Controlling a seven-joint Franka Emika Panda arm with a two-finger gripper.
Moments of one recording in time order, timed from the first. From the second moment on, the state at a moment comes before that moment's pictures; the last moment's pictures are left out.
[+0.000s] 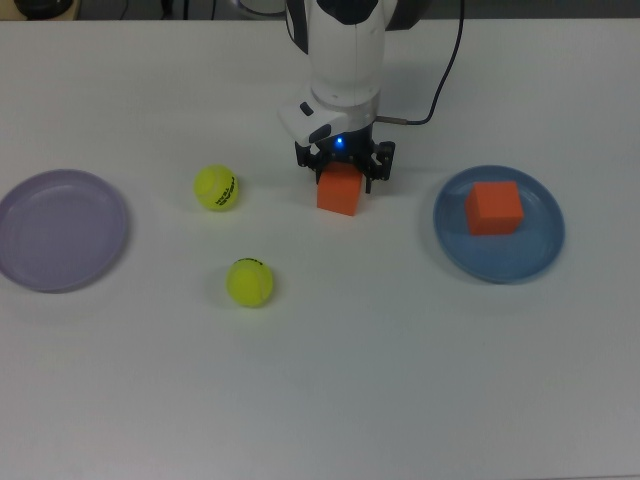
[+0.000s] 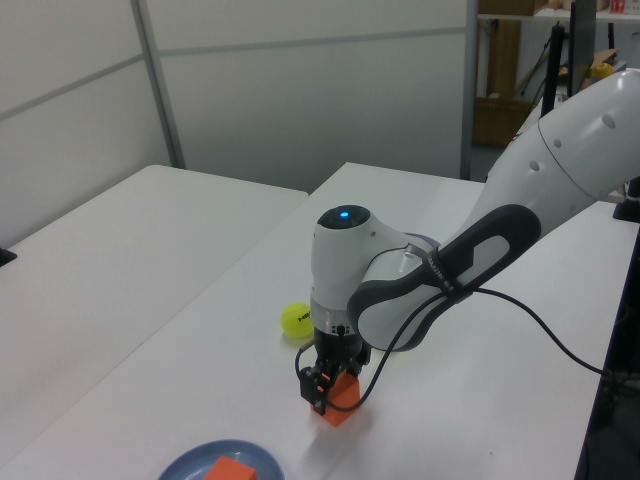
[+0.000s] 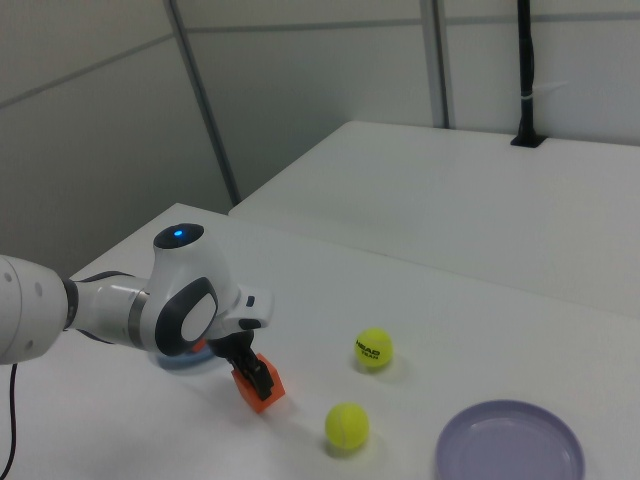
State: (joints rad) arm 0.35 0.20 0.10 -2.13 0.00 2.45 0.46
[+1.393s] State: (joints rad) arm 0.43 0.31 0.31 -1.84 -0.10 2.46 0.58
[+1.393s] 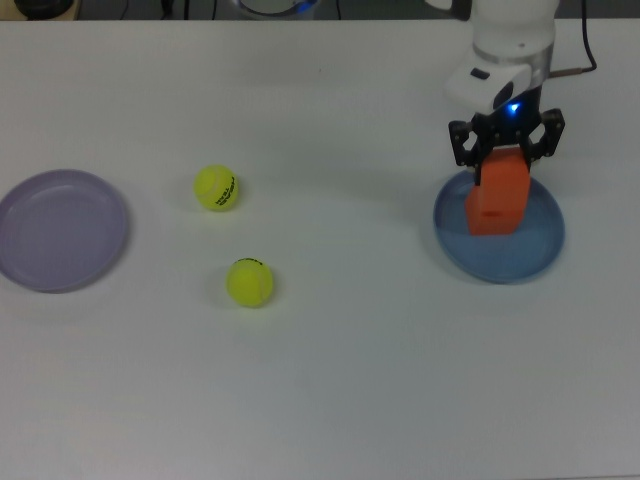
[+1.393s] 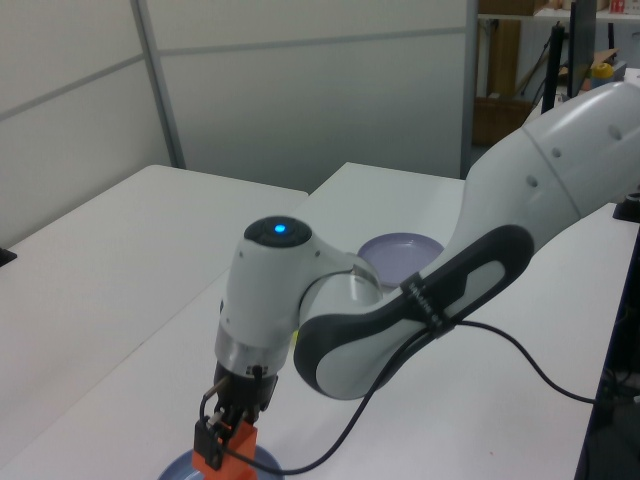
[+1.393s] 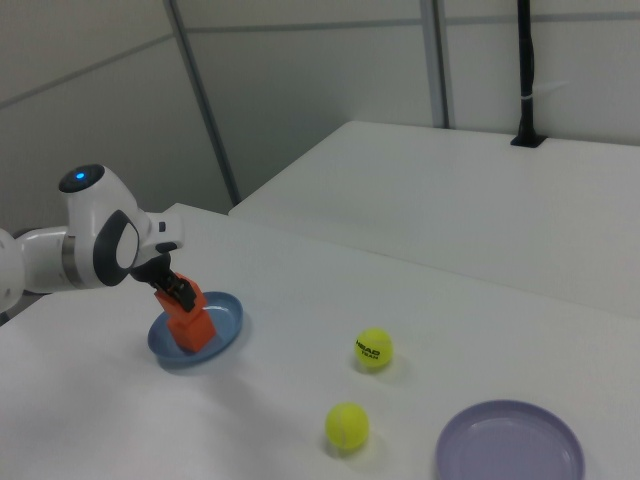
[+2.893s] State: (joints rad) arm 0.38 0.04 -0.04 -1.93 0.00 2.12 0.37
